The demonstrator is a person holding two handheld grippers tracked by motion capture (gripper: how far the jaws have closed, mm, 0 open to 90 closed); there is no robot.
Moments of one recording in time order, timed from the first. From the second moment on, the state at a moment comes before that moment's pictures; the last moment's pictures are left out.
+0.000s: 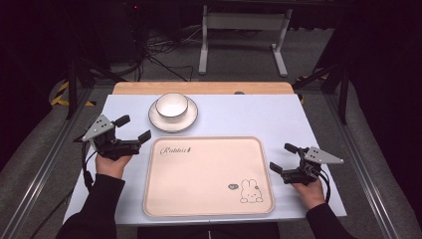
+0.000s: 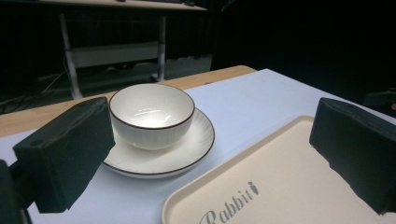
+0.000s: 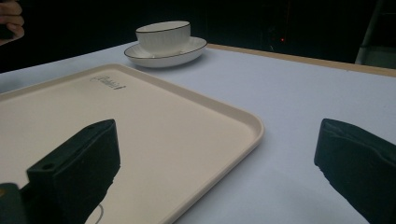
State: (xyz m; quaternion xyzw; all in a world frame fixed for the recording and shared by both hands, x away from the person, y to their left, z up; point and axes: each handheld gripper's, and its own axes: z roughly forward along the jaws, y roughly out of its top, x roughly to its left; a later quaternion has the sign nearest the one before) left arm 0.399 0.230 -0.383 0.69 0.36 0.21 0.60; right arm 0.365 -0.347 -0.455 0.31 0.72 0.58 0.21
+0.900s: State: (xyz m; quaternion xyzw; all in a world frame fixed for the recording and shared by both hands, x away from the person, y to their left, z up) left arm 0.472 0.215 -0.372 0.70 0.39 0.18 0.57; right arm 0.365 -0.348 -0.455 0.31 0.72 0.58 0.21
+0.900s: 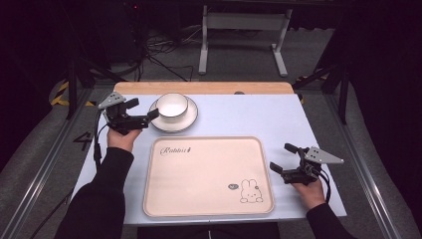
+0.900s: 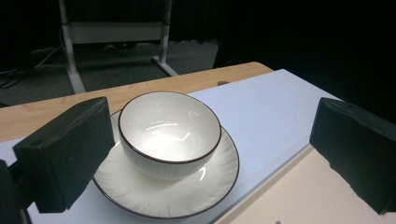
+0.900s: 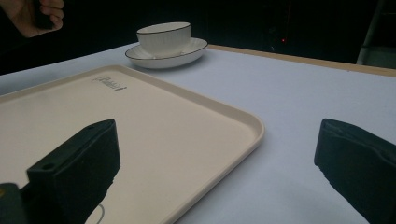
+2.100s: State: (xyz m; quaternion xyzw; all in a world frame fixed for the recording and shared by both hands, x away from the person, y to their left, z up) left arm 0.540 0.203 -0.365 0.71 0.47 0.15 0.51; right arm 0.365 -0.349 -0.455 0.31 0.72 0.59 0.21
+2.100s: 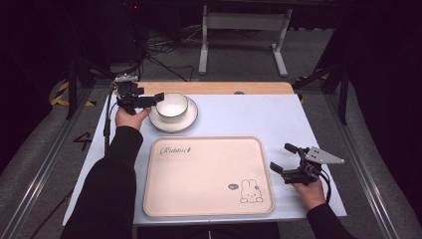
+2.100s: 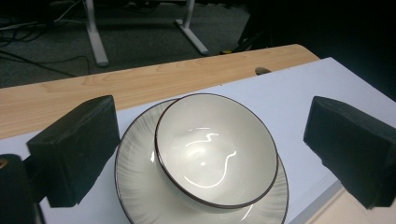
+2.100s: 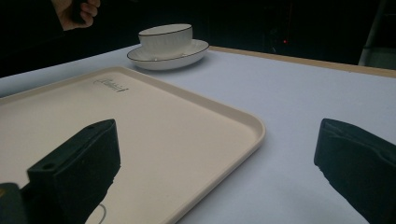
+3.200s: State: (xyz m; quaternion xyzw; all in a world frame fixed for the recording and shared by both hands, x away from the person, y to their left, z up) left arm 0.580 0.193 -0.418 0.68 0.57 0.04 0.47; right arm 0.365 -0.350 -0.455 0.31 0.72 0.59 0.20
